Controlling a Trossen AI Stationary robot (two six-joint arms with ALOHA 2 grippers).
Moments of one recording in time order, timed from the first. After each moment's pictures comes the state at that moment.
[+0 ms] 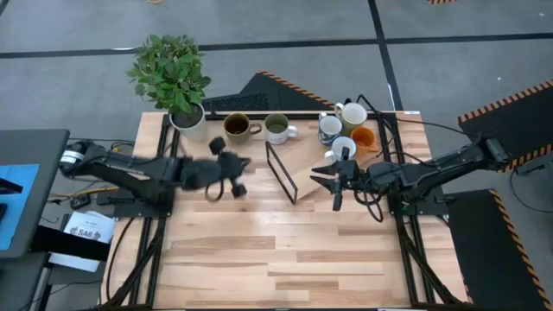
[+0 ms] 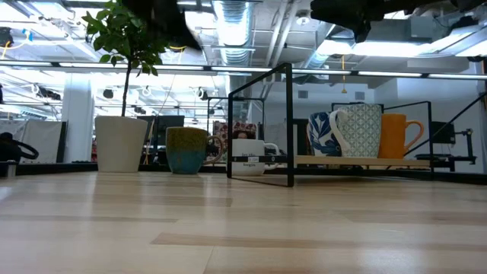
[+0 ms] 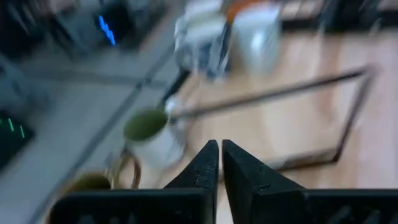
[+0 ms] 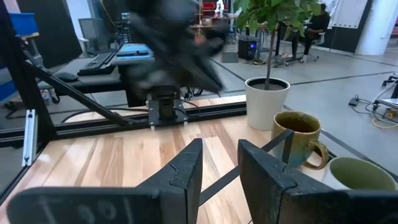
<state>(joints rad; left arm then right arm) -0.12 1.16 0.88 -0.14 -0.70 0.00 0.21 1.00 0.59 0.36 0.45 0.08</state>
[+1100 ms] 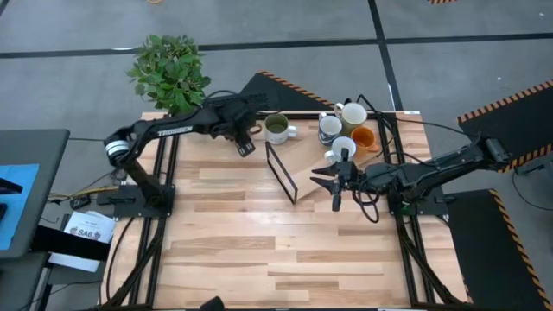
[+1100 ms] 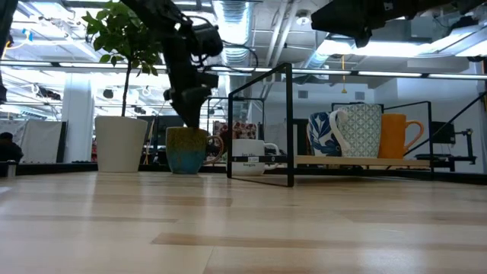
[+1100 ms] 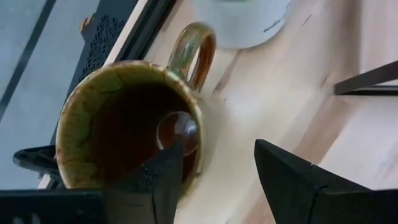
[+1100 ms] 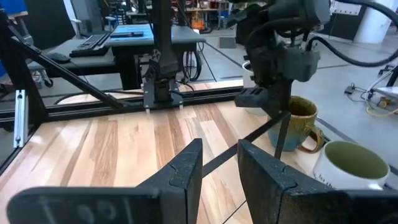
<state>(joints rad) 0.52 1.65 1.26 -0.67 -0.25 0.04 0.21 1.01 0.59 0.29 0.45 0.08</state>
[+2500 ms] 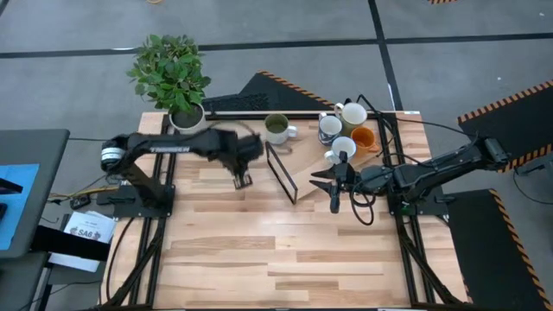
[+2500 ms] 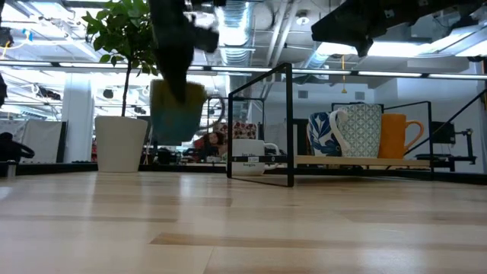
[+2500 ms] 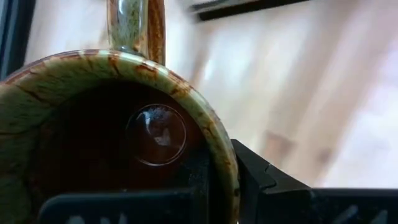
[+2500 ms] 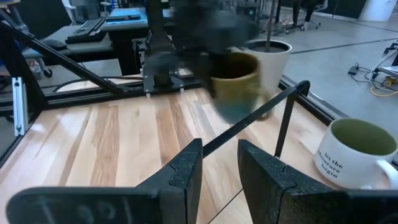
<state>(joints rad) 0.19 1.60 1.35 -0.99 -0.21 -0.13 0.21 1.03 0.59 0.23 0.45 0.16</state>
